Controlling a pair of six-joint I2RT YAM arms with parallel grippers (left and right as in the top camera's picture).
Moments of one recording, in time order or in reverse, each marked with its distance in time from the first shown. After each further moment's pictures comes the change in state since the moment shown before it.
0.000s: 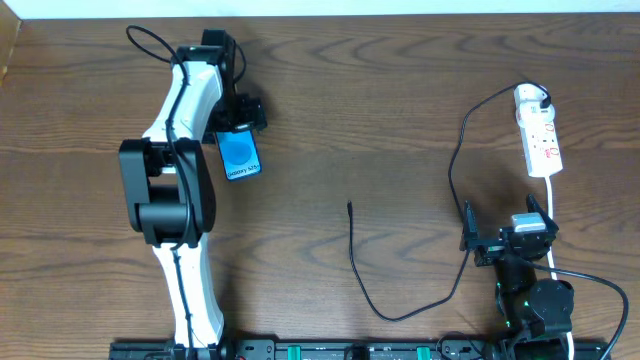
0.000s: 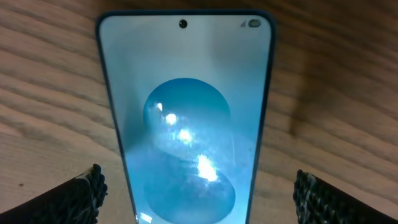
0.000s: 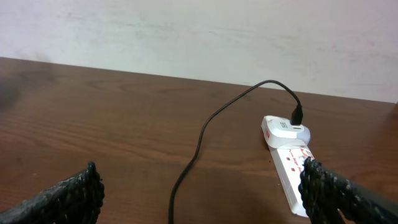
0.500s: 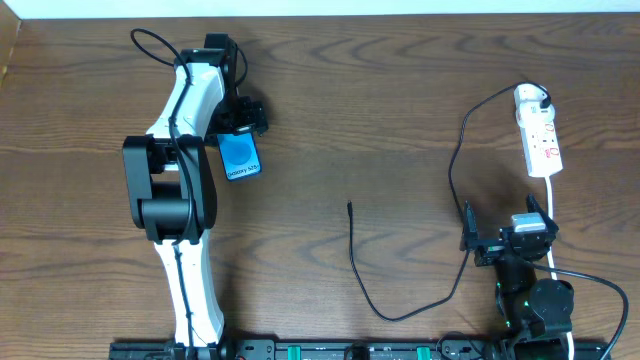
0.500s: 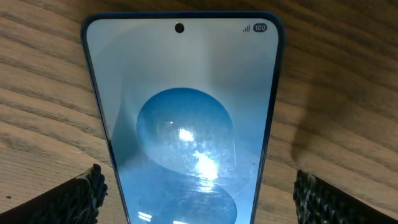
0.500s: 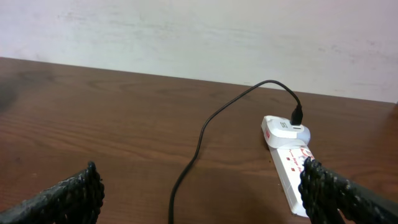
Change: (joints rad) left arm 0.000 0.022 0.000 0.014 0.000 0.000; right arm 0.000 0.000 0.000 0.000 0.000 0.000
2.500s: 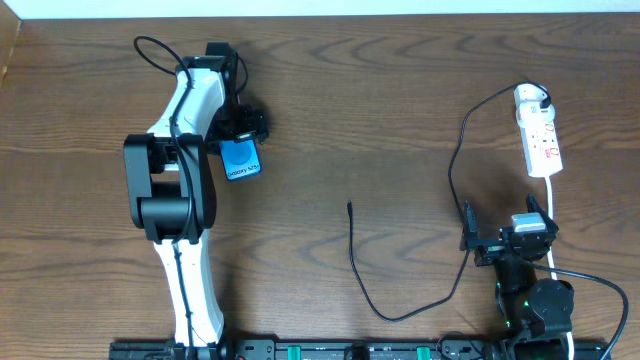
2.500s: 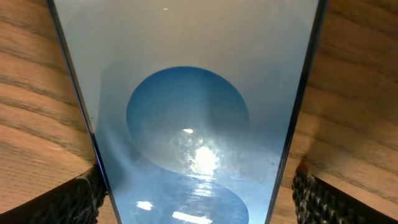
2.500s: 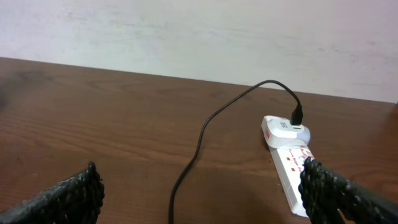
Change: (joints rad) left arm 0.004 0.002 -0.055 0.017 0.028 0.000; right arm 0.000 0.000 0.000 0.000 0.000 0.000
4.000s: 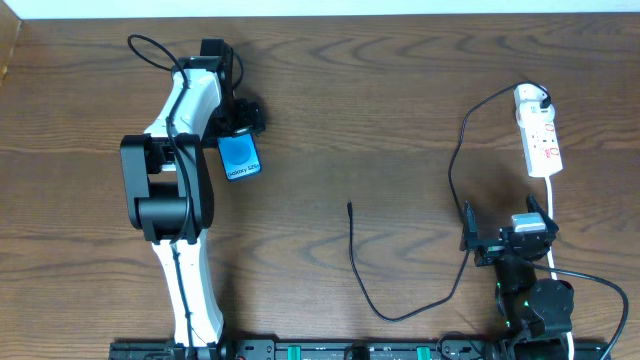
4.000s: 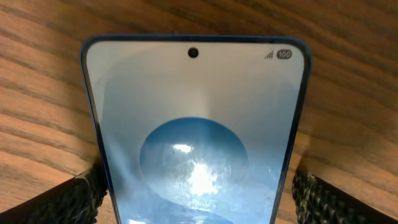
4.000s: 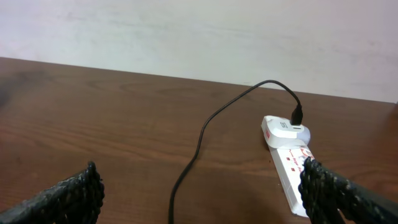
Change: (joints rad) left arm 0.012 0.000 -0.006 0.072 -0.021 -0.023; right arm 0.000 0.000 0.000 0.000 0.000 0.000
